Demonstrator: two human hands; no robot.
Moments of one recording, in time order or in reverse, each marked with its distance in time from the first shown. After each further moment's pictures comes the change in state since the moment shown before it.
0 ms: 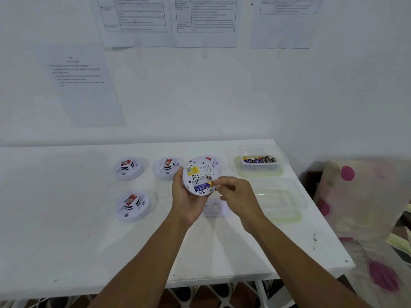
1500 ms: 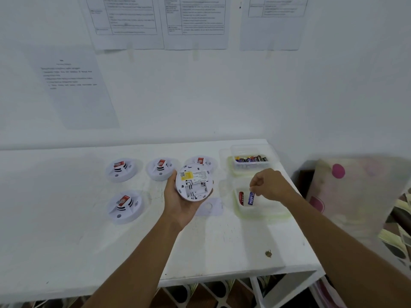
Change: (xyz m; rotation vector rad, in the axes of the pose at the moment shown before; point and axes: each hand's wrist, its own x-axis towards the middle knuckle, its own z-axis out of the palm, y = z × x) left_hand -0.005 -0.004 -0.010 -0.018 -0.019 -0.074; right_hand 0.049 0.015 -0.114 -0.771 -0.042 0.051
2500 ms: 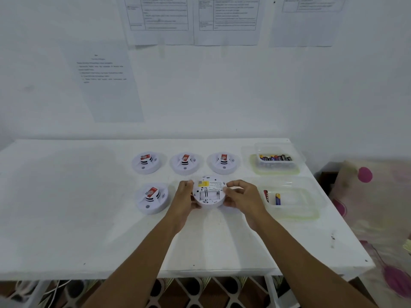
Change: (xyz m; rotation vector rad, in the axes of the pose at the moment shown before) left_hand -0.021 0.036 -0.053 0.825 0.243 0.099; right_hand -0.033 -0.081 0.119 0.952 -0.053 0.056
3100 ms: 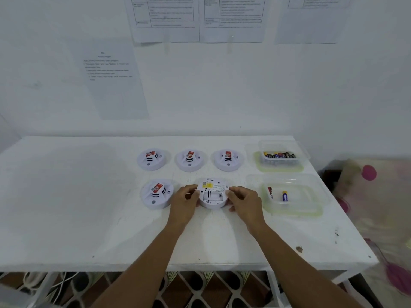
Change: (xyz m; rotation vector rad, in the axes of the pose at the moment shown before) left_hand -0.011 -0.020 -0.014 0.337 0.207 0.235; right_hand -0.007 0.029 0.009 -0.266 0.144 -0.128
